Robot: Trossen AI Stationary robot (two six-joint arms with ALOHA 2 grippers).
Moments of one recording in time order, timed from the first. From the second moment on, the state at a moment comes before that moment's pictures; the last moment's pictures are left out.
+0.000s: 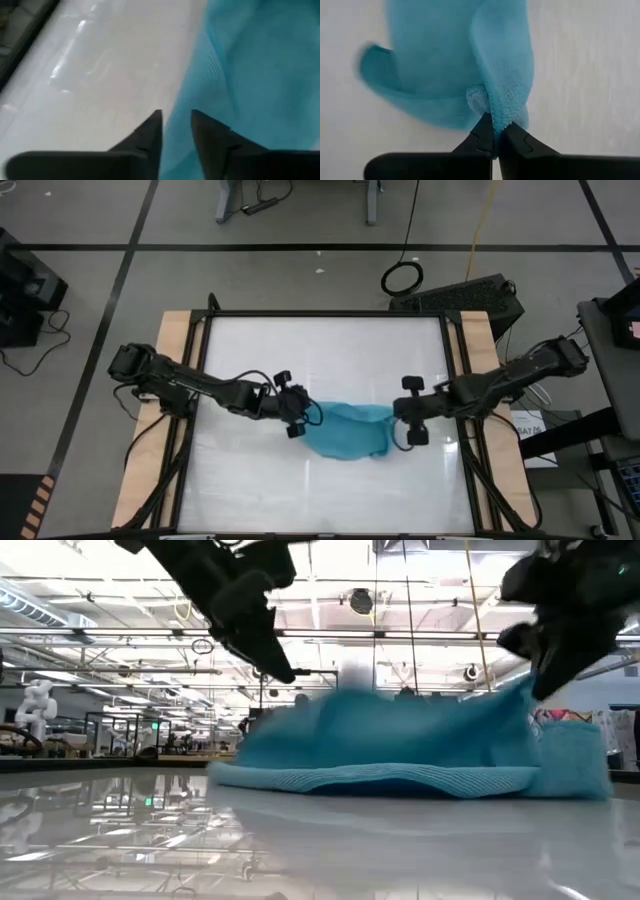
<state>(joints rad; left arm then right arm) -0.19 1.57 1.00 -0.30 -0.44 -0.23 0.29 1.10 0.69 -0.70 0.20 0.22</state>
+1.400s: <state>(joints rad) -0.20 1.92 1.05 -0.11 -0.27 -0.12 0.12 1.23 0.69 -0.63 0.07 0.20</state>
